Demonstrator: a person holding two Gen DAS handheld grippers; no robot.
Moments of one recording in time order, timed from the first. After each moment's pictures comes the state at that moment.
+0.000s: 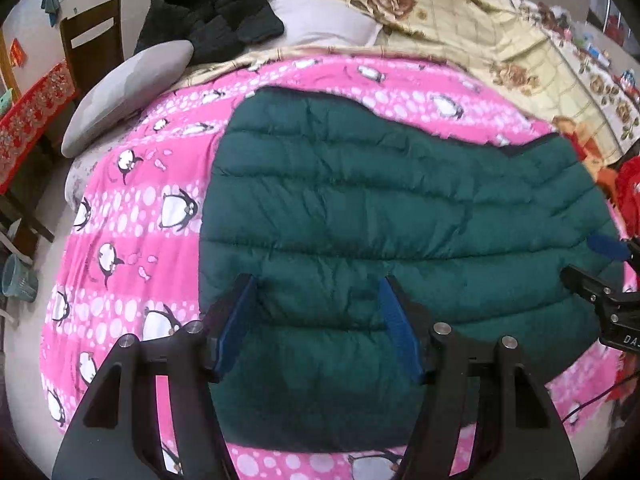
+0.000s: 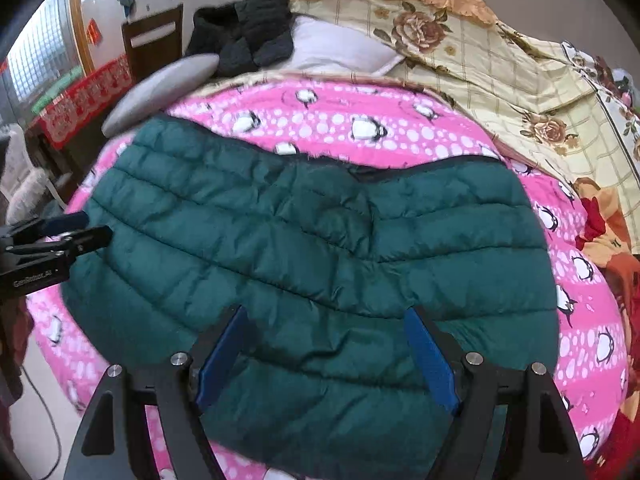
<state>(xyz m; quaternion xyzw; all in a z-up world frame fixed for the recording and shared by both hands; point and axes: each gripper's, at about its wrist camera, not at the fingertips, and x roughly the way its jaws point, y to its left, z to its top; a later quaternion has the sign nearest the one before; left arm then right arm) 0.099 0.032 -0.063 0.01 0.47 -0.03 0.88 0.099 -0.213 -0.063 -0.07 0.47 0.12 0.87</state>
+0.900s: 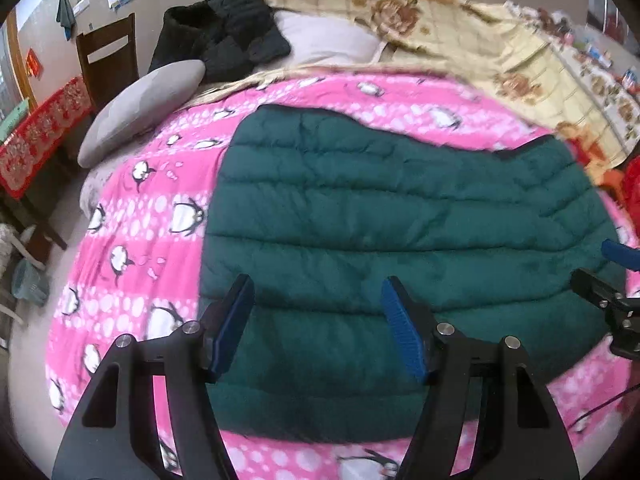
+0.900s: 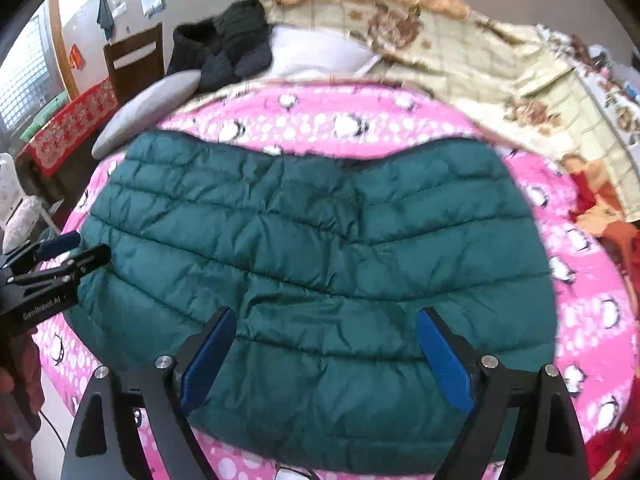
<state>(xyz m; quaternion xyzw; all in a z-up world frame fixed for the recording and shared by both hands) 0.071 0.013 -0.050 0.01 0.43 -0.01 0.90 0.079 -0.227 -0.057 -0.03 0.44 0.09 0.89</state>
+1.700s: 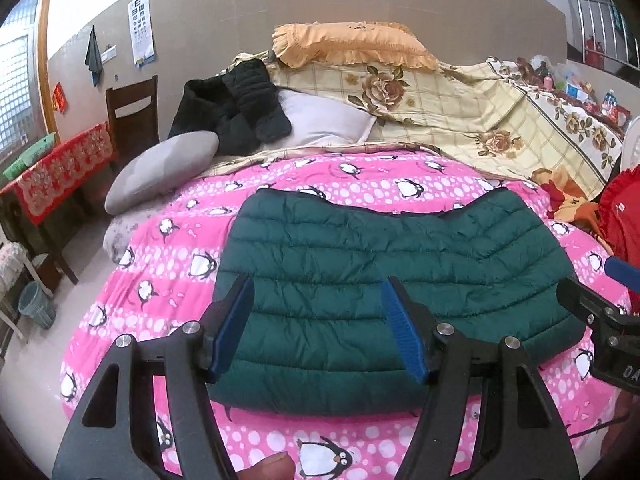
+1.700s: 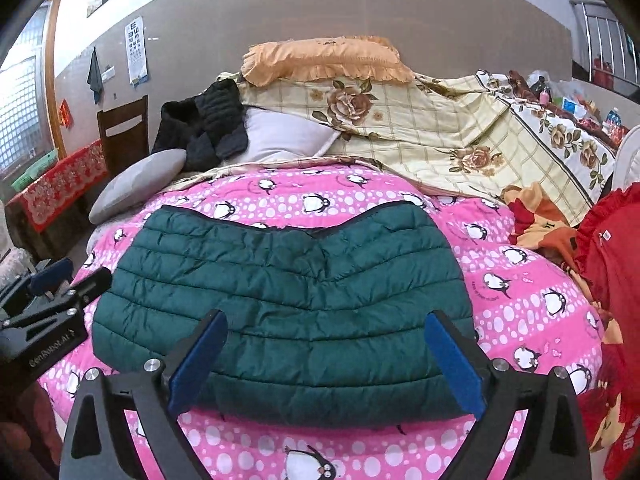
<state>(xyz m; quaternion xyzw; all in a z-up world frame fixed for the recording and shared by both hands) 0.001 -0.020 0.004 0.02 0.31 0.01 0.95 -0.006 -0.236 0.002 0.01 0.33 0.04 0.94</state>
